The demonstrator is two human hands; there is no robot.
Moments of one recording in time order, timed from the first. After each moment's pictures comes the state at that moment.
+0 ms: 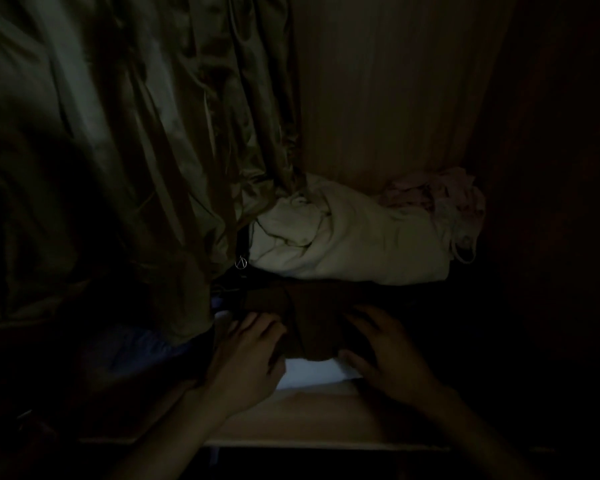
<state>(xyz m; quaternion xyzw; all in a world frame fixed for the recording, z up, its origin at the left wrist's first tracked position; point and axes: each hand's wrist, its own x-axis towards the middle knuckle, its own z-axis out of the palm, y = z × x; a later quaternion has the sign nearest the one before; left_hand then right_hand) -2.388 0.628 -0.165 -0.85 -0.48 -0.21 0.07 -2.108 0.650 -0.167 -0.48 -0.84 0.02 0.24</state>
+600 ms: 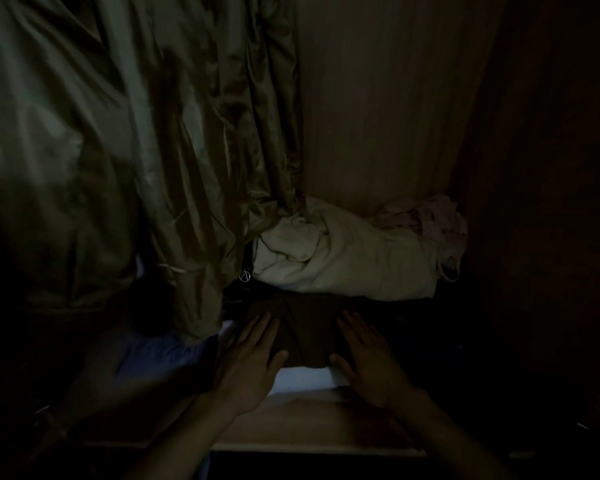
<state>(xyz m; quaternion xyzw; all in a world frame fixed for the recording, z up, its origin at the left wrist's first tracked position) -2.390 0.626 -0.176 -0.78 -0.60 -0.16 0.00 -2.128 0.643 -0.167 -0.54 -0.83 0.06 0.14</state>
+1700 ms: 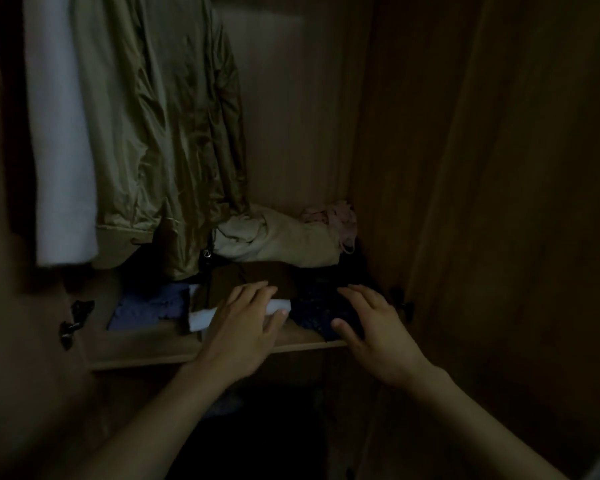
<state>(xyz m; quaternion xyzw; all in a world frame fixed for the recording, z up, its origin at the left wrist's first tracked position) -2.319 0.353 -0.050 -0.81 -0.49 -0.32 -0.02 -2.073 0.311 -0.036 -0.58 -0.77 -0.03 0.28</state>
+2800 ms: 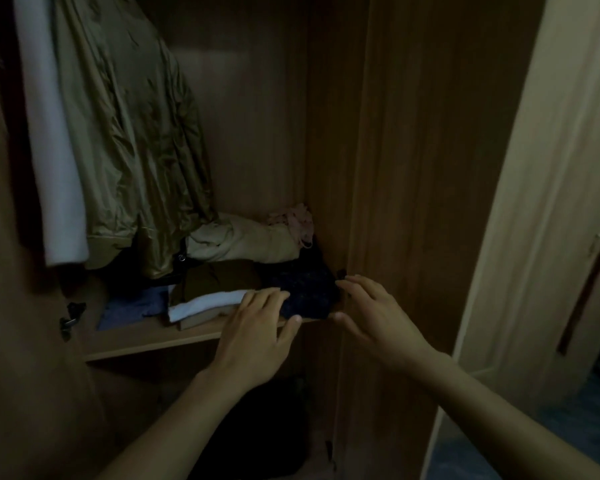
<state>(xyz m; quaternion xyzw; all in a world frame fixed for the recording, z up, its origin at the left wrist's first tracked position) -2.236 0.178 -0.010 -0.83 -0.46 -0.31 -0.02 -2.005 0.131 0.009 -0.58 -0.76 -0.06 0.27</state>
